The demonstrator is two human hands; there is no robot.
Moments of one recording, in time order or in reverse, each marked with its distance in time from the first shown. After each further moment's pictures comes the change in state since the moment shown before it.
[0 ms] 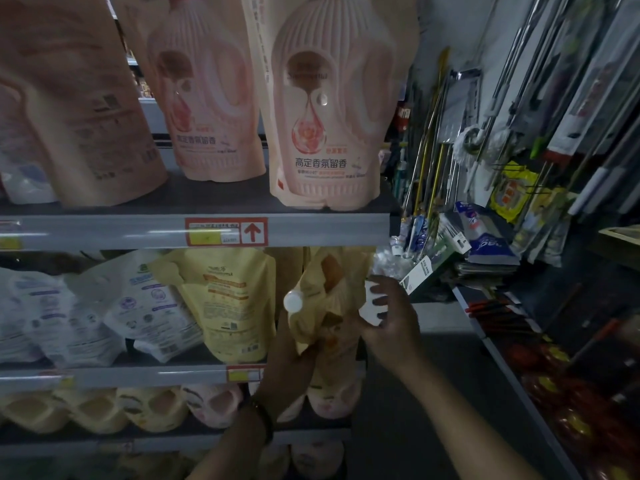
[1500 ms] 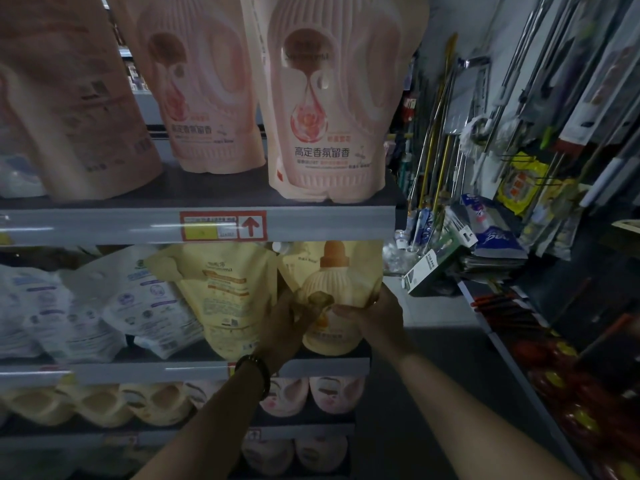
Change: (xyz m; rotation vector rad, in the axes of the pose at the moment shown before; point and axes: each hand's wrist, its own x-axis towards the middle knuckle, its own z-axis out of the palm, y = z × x) left_hand 0.069 -0.055 -0.009 0.189 -0.065 -0.118; right_hand 0.036 0.054 0.038 0.050 -0.011 0.292
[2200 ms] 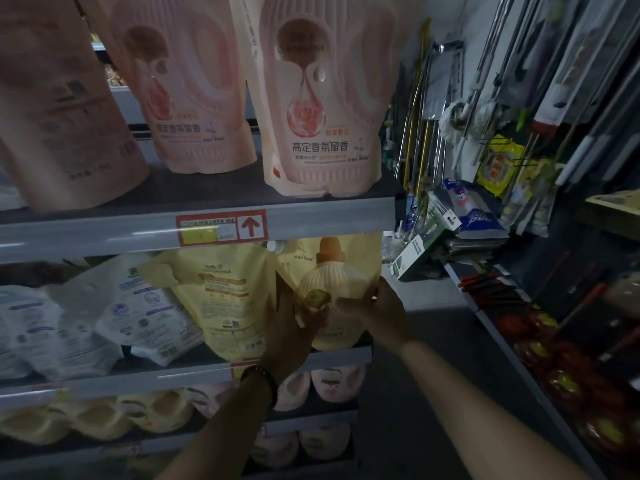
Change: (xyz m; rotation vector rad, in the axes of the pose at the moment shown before) left_hand -0.019 0.006 0.002 -0.110 0.015 0.056; right_hand -0.011 0.001 -0.003 0.006 -0.058 0.057
